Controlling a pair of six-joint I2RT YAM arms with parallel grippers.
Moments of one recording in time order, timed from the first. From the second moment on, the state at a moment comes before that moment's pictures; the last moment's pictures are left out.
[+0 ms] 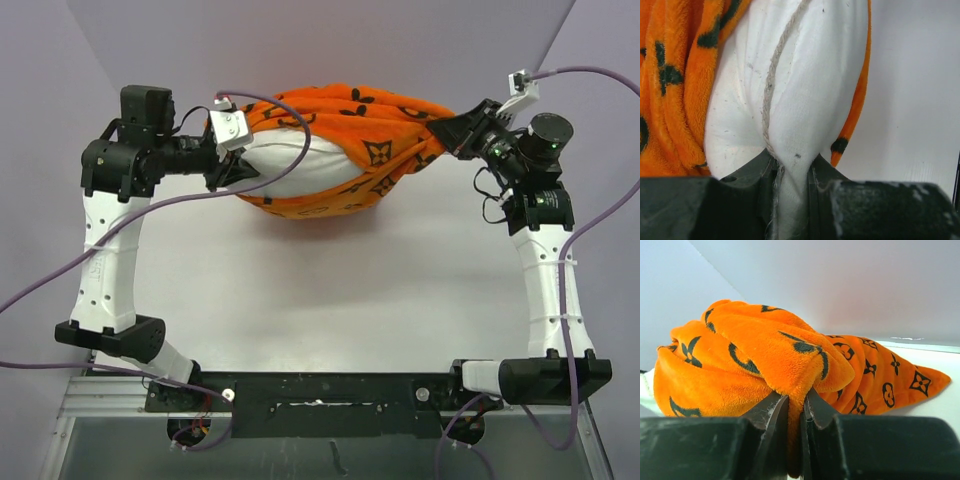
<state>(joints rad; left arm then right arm) -0.22 1.58 2.22 -1.25 0.82 0.75 -0.01 1.28 1.55 -0.26 -0.58 0.52</state>
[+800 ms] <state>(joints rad) -0.19 1.55 2.39 -1.45 0.89 0.93 -0.05 1.43 1.54 -0.32 -0.41 0.50</state>
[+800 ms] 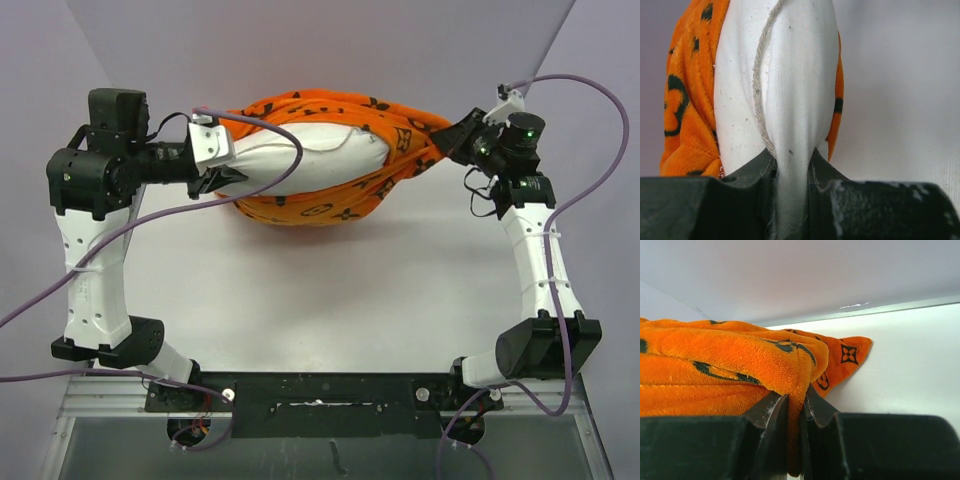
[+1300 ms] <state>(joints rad) -0.10 1.59 2.44 -1.46 0.98 0.83 0.06 1.44 1.27 -0.21 -0.28 0.39</state>
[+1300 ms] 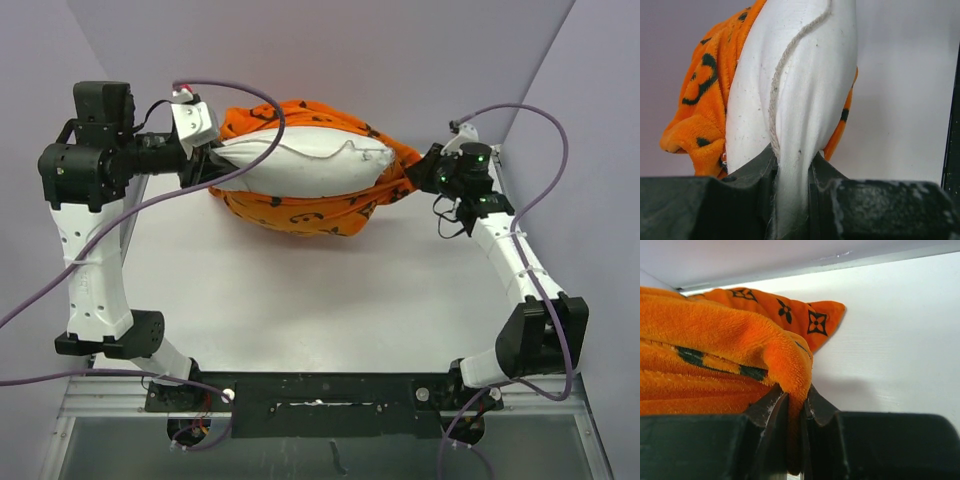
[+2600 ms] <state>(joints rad) -0.01 1.64 2.43 -0.53 1.10 -0.13 0.06 1.31 1.52 0.16 -0.63 0.51</state>
